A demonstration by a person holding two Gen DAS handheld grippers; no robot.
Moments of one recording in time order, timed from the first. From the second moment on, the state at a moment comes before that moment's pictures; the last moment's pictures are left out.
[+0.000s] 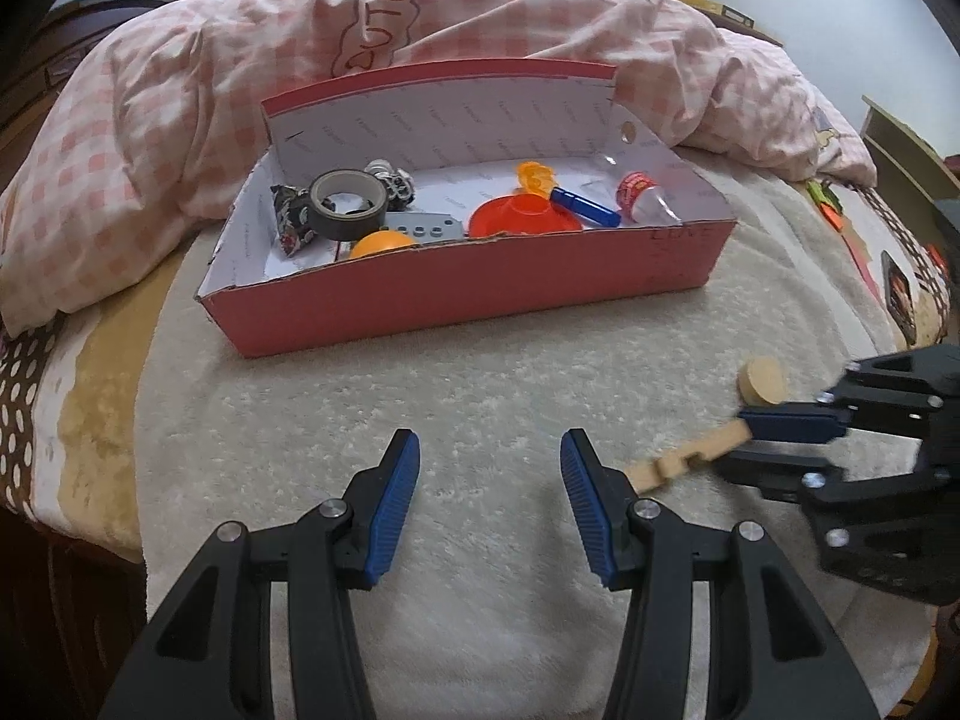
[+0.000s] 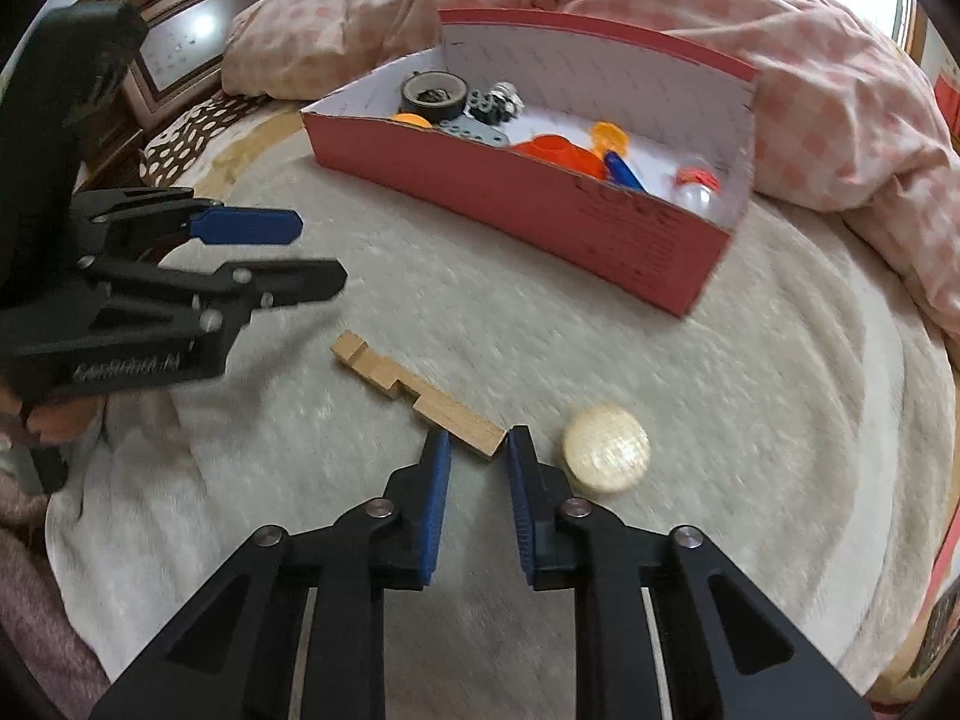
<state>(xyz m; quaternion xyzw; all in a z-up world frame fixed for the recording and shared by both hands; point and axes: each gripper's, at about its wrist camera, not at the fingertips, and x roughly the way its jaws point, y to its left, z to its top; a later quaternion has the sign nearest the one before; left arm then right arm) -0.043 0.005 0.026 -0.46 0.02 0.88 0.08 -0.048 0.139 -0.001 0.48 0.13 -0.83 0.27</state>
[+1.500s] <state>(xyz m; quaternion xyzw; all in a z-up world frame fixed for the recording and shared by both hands) -0.080 0.003 0.066 -0.40 0.02 0.91 0.12 -0.095 0.146 0.047 0.43 0.07 -0.87 0.23</state>
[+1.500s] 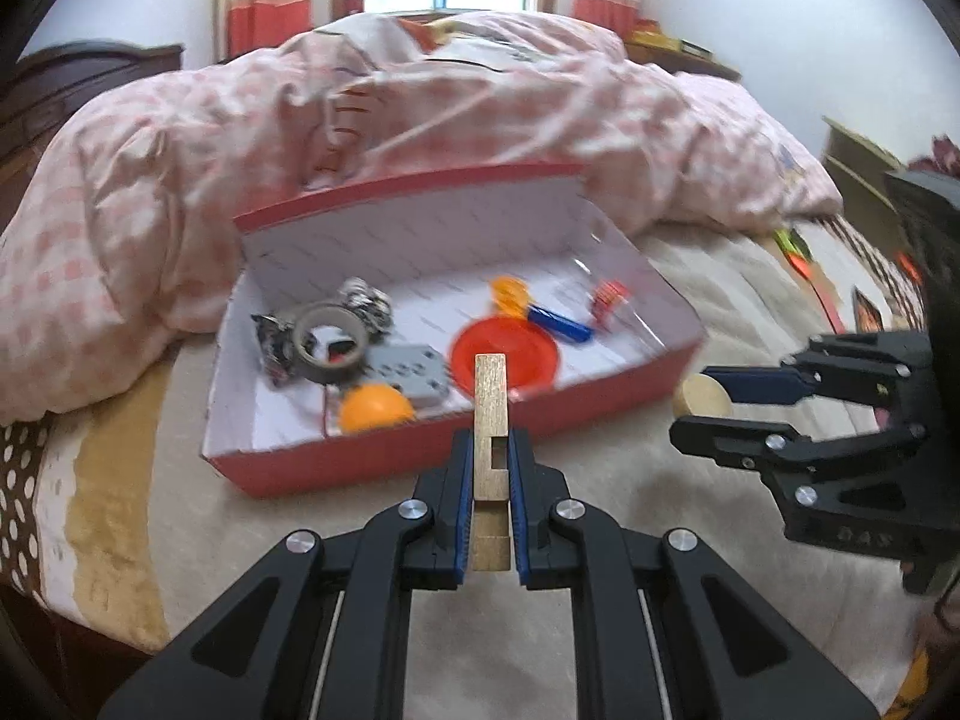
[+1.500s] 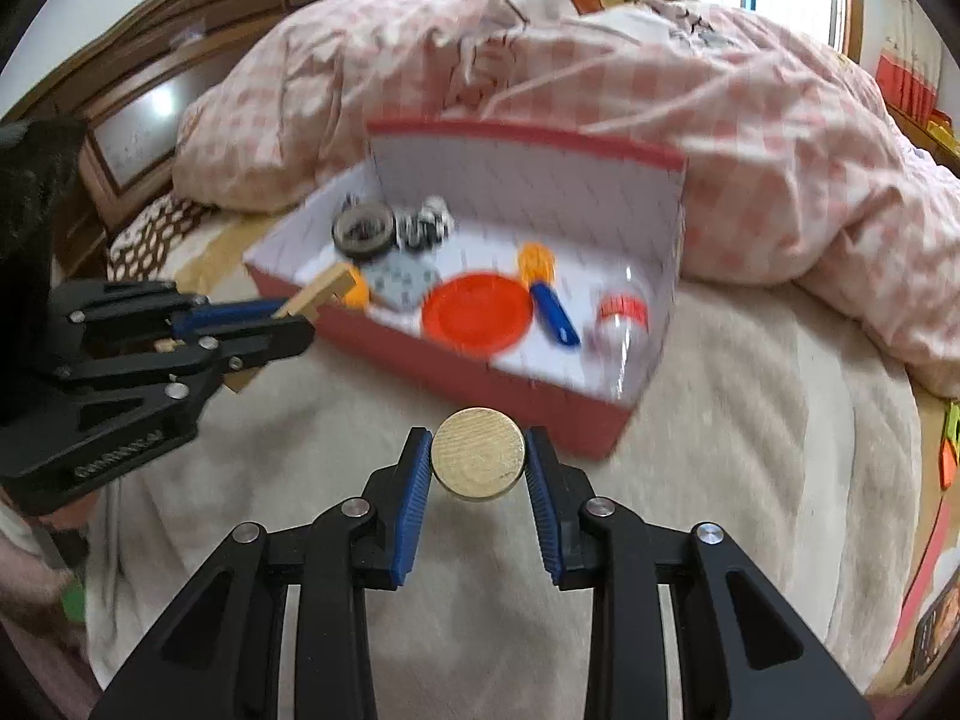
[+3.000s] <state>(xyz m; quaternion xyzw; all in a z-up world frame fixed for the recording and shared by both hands) -0.149 -0.027 0.055 -0.43 0.00 0.90 -0.02 -0.165 0.108 0.051 0.41 0.04 -0.89 0.16</state>
